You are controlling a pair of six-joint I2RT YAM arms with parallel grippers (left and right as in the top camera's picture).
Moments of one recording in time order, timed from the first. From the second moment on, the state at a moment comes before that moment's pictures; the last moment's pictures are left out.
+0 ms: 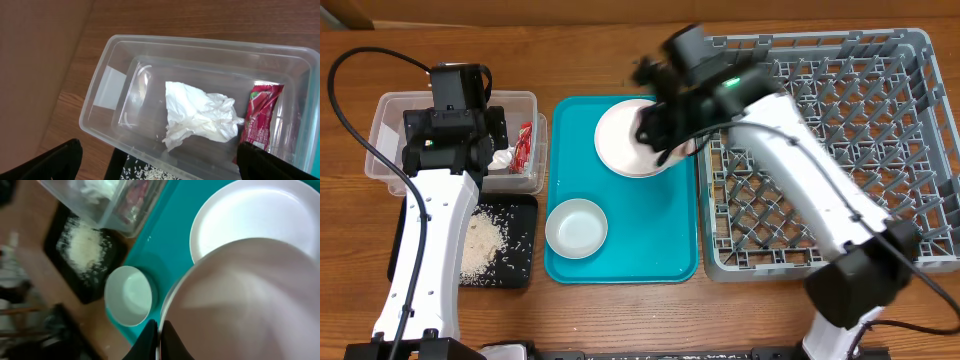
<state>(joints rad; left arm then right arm) 0.04 1.47 1.31 -0.72 -0.49 0.04 0.48 1.91 1.91 -1.14 -0.52 0.10</state>
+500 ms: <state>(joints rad) 0.04 1.47 1.31 -0.72 -0.49 0.04 0.01 1.90 1.72 -1.17 -1.28 -0.26</state>
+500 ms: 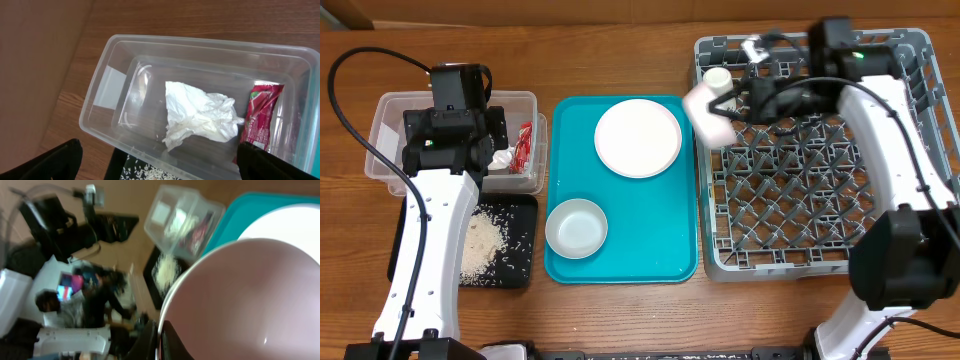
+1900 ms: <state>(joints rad) 0.04 1.47 1.31 -0.72 -0.49 0.04 -0.10 1.96 1.36 -0.59 -1.55 -0.24</state>
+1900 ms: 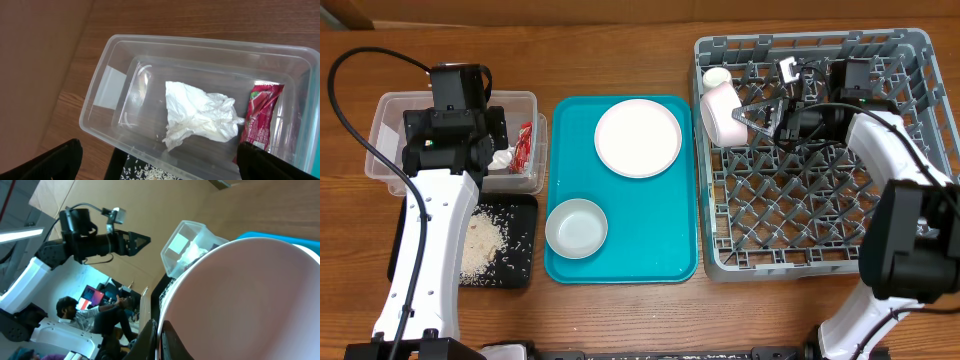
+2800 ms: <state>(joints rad) 0.04 1.47 1.31 -0.72 -0.49 0.04 -0.10 2.00 1.36 -0.39 -1.56 0.02</state>
